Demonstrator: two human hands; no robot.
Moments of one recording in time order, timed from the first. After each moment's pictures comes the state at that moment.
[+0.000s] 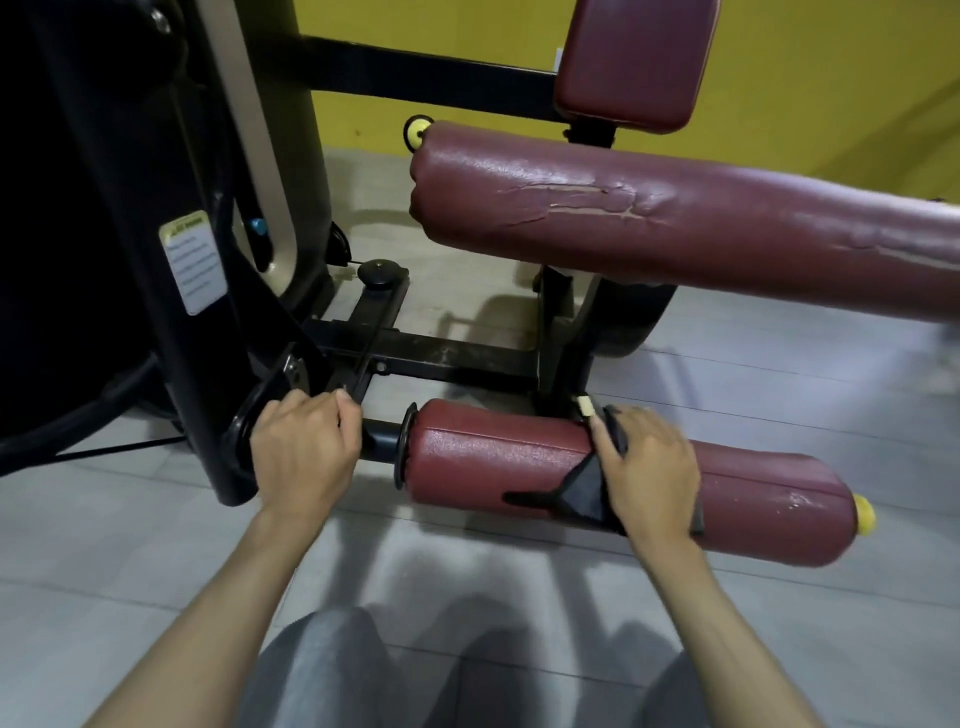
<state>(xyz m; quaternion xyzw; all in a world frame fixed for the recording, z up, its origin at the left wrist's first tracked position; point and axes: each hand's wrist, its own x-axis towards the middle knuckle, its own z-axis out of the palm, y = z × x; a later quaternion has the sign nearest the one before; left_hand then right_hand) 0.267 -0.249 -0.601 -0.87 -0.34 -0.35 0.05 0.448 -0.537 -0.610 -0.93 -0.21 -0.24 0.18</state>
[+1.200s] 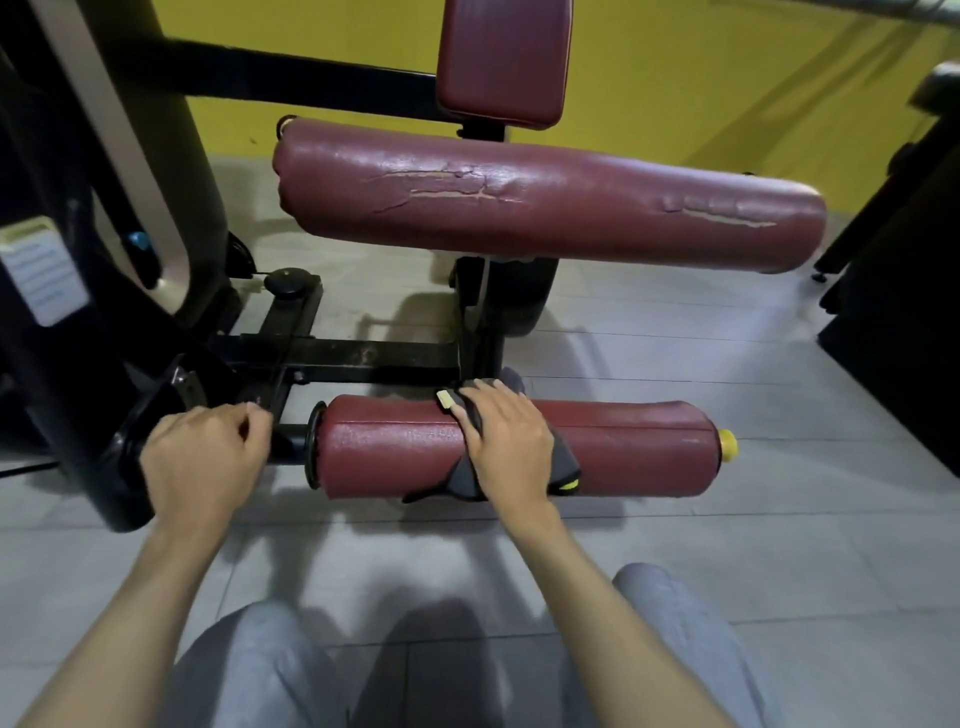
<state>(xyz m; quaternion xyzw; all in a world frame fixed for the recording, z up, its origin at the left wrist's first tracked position) 0.259 -0.274 -0.581 -0.89 -0.34 -0.31 -0.01 0.420 -0.514 -0.626 -0.88 -0.29 -0.27 0.26</state>
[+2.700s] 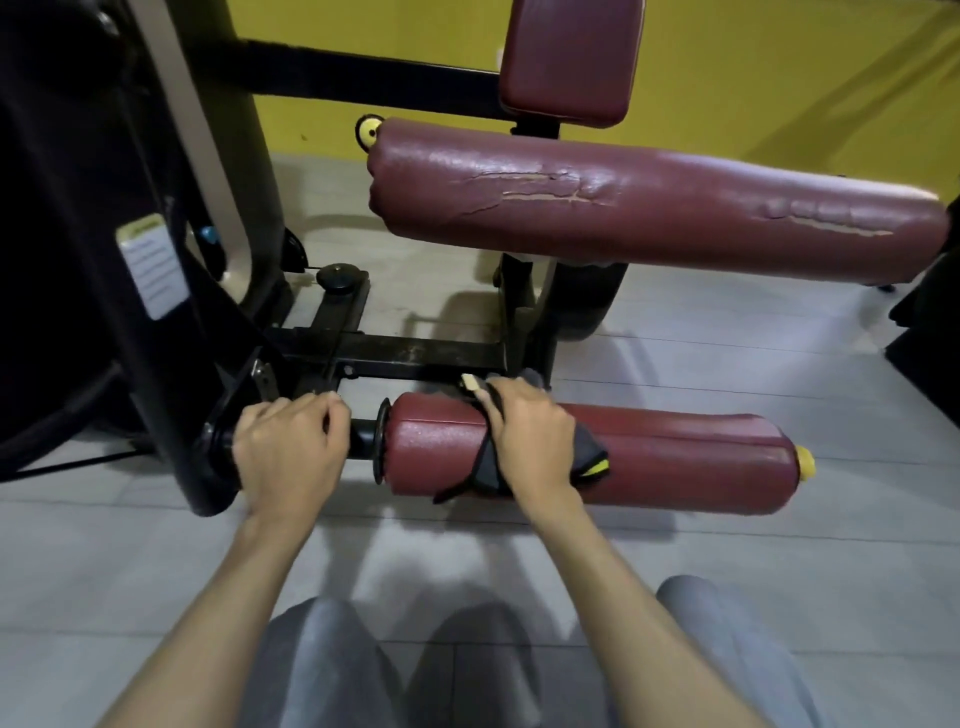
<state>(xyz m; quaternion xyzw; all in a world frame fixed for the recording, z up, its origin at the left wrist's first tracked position) 0.263 -0.264 -0.597 -0.88 -0.32 -0.35 0.02 0.402 -0.457 -0.600 -0.91 -0.26 -0.26 0.20</state>
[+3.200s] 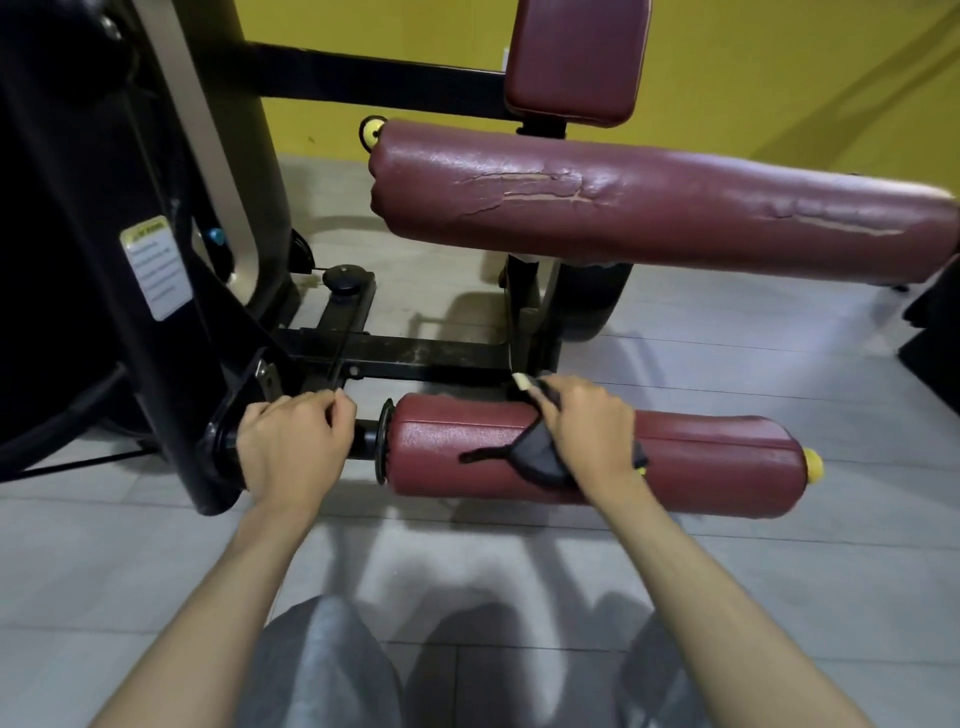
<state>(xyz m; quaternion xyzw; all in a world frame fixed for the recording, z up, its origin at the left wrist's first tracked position) 0.269 -0.262 -0.587 -0.90 -0.35 -0.28 0.00 0.446 -0.501 -0.592 -0.94 -0.24 -0.22 0.10</state>
